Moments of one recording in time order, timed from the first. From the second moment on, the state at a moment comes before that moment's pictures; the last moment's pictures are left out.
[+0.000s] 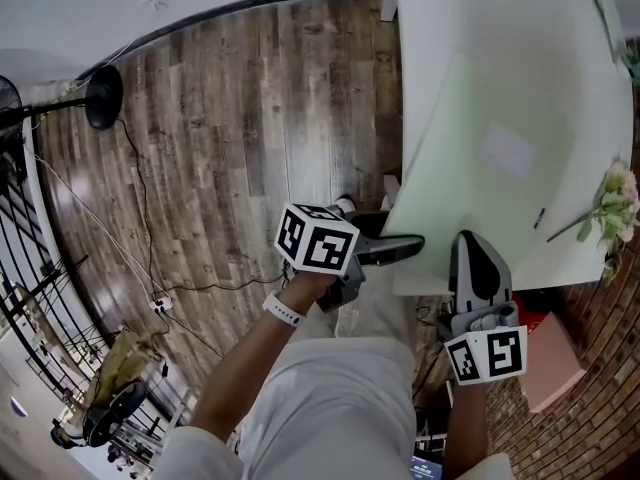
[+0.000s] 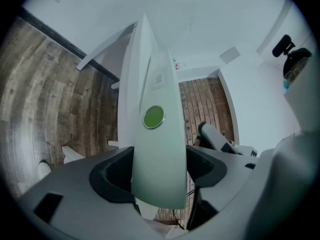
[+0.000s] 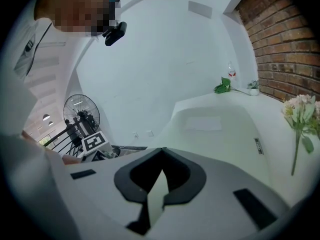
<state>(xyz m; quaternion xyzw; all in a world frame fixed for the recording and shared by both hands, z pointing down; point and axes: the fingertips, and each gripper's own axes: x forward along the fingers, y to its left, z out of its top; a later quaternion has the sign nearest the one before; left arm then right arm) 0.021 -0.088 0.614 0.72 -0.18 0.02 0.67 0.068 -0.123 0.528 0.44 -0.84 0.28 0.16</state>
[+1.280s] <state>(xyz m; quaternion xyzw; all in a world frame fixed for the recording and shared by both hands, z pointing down) 0.007 -0.070 0.521 0.72 -0.22 -0.06 0.65 0.078 -0.091 0.442 0.47 -0.84 0.23 0.11</state>
